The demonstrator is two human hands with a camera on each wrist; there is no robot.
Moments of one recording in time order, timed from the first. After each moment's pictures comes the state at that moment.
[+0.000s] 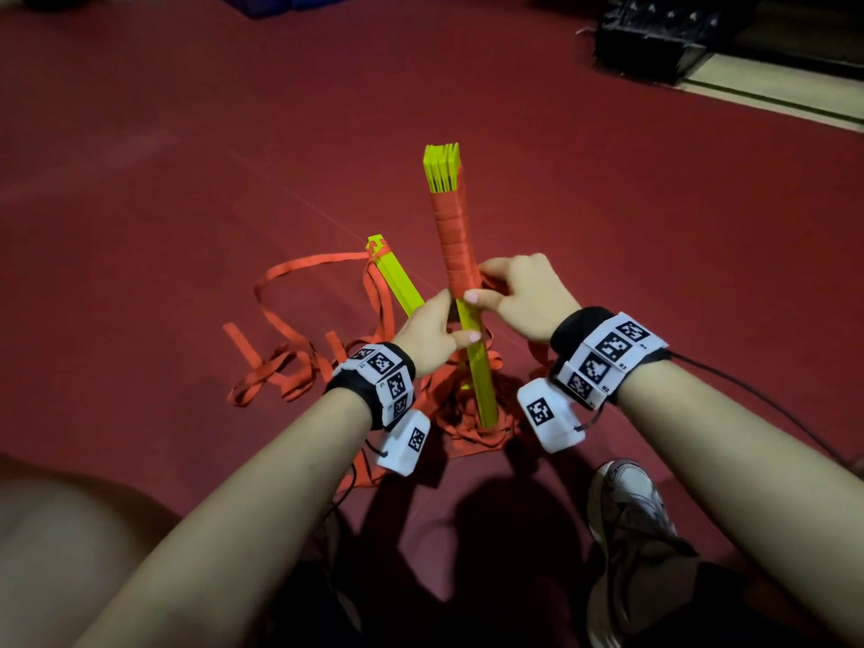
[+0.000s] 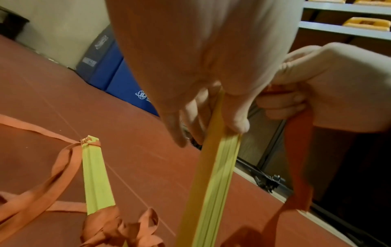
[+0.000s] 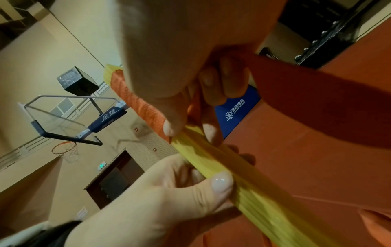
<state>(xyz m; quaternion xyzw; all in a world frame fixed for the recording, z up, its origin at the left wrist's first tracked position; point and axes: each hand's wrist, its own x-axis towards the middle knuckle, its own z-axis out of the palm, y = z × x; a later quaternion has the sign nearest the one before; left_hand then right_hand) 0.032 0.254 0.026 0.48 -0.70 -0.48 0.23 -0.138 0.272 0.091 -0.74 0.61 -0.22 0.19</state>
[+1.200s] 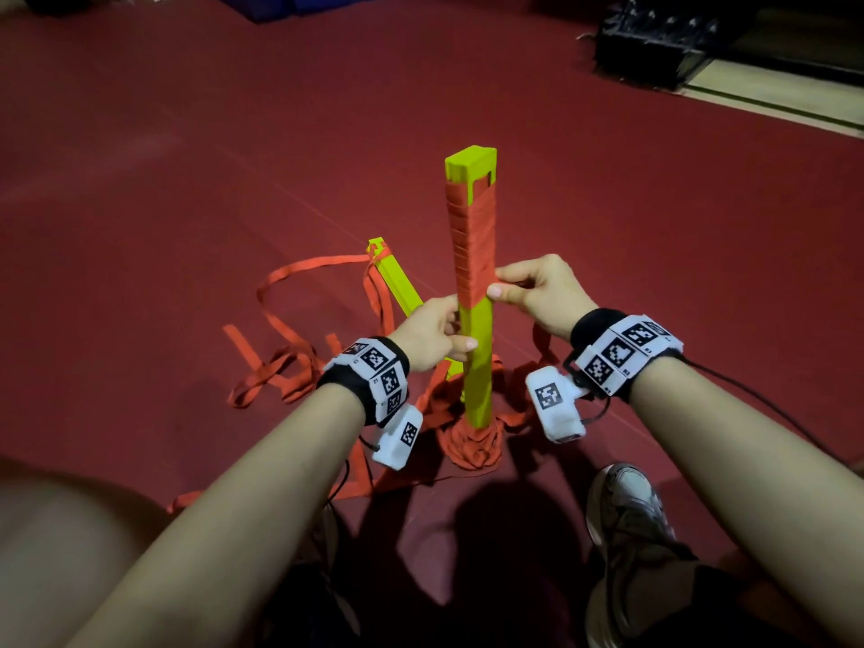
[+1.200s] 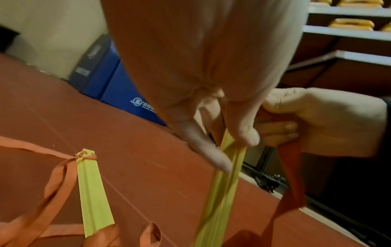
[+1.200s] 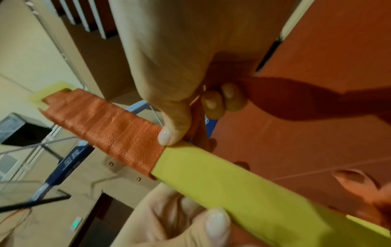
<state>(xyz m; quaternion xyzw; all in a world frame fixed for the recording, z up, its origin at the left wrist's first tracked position) 0.034 0.256 0.045 0.44 -0.69 -0.54 0.20 -0.164 0.267 0.077 -0.66 0.60 -0.33 0.31</state>
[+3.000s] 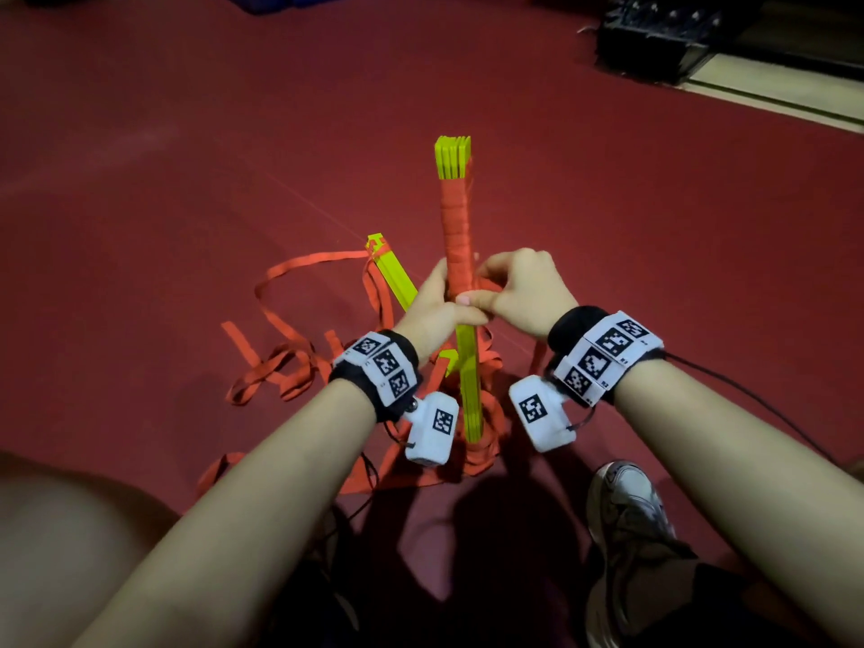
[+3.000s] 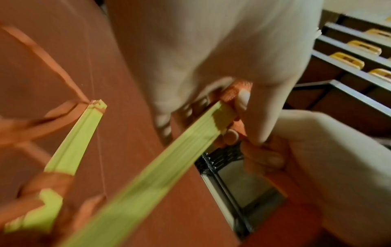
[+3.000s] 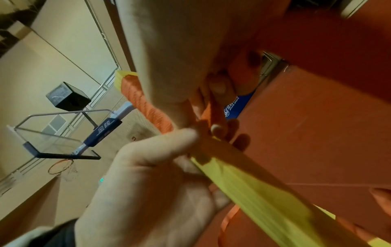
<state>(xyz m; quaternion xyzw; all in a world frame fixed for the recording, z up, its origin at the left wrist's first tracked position) 0.015 0.253 0.049 0.43 -0.57 -0.59 0.37 -0.134 0.270 0.095 -0.70 0.64 -0.25 0.20</state>
